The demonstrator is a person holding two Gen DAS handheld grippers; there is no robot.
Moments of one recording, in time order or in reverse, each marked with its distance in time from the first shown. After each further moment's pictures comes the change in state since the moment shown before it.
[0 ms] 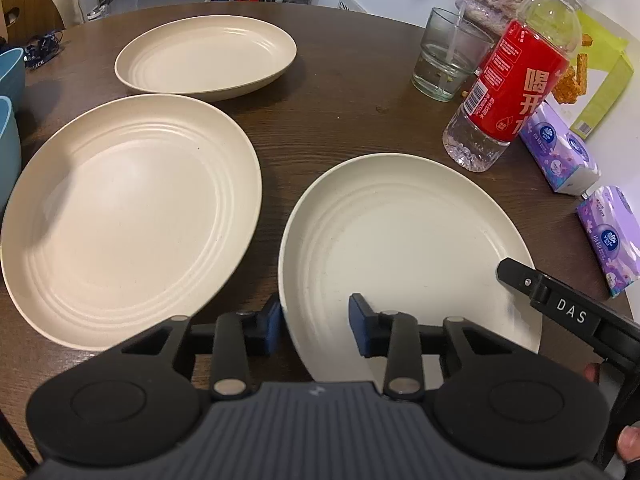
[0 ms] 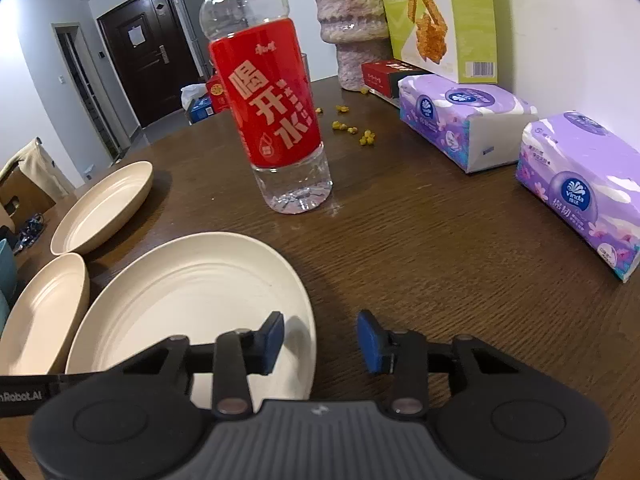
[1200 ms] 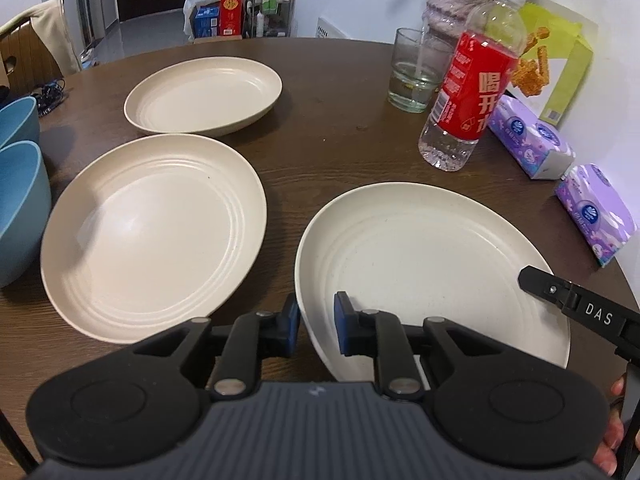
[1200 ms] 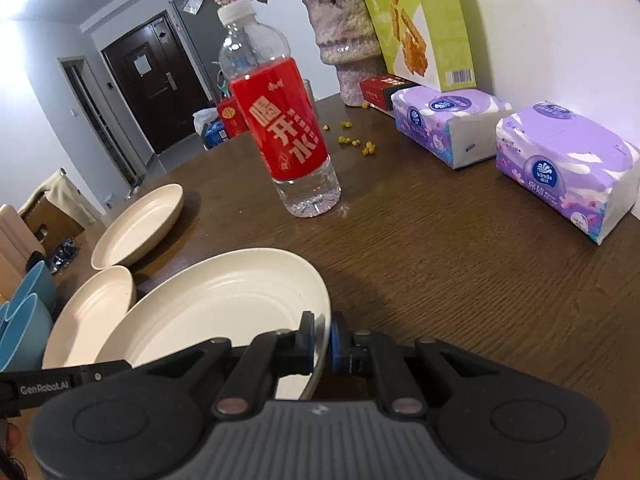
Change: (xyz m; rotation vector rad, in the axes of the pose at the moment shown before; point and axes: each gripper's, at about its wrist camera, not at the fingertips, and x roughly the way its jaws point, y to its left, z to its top) left arm -0.043 -0.002 -0.016 0.112 -0.088 0.010; right arm -0.054 -0.005 -0.023 0.078 -0.059 0.068
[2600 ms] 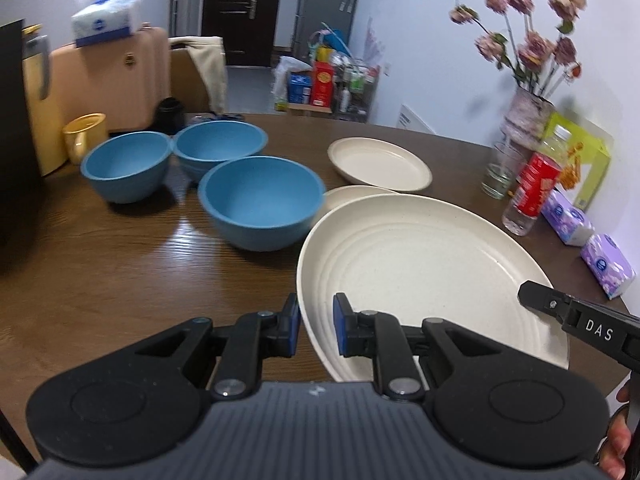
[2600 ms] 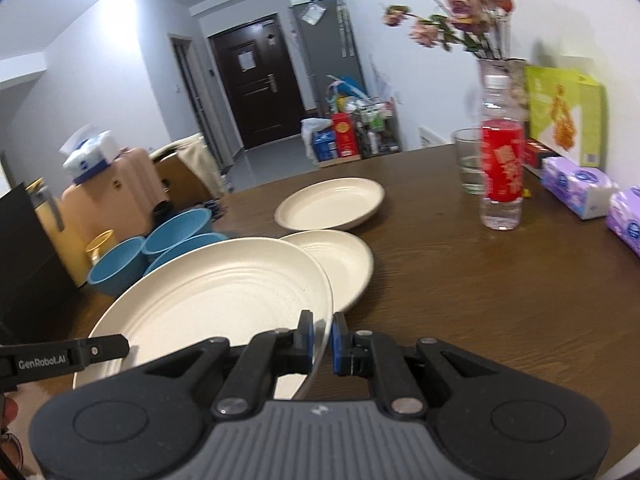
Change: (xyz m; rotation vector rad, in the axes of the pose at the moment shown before) left arm -0.196 0.176 -0.101 -0.163 -0.241 0.125; right arm -0.116 0.206 -0.088 -0.241 -0.070 0.200
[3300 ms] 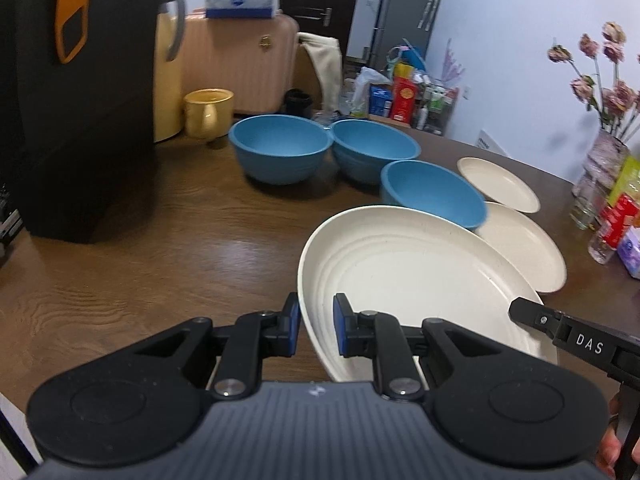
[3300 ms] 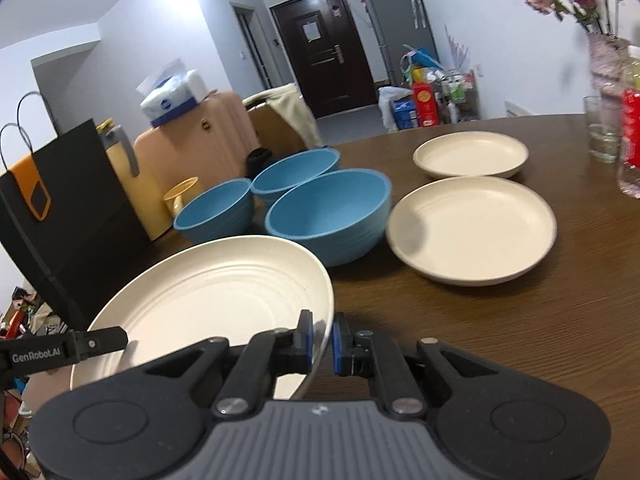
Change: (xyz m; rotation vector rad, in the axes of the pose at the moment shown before) left arm -0.021 0.152 -0.026 -0.131 -0.030 0.151; right arm 0.064 0.141 -0.052 -0.054 0.086 0.175
